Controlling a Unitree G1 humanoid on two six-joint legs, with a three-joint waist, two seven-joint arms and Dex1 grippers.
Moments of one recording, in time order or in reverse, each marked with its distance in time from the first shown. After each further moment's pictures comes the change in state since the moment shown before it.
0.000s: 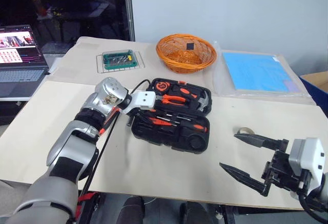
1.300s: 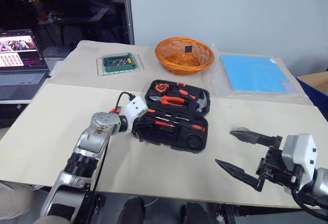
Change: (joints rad) left arm 0.595 0.012 0.246 -0.873 -0.204 0.707 0.537; right arm -0.059 -0.016 0.072 0.023 -0.013 0.000 -0.025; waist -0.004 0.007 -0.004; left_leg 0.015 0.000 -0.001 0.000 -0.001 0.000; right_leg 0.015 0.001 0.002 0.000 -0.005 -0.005
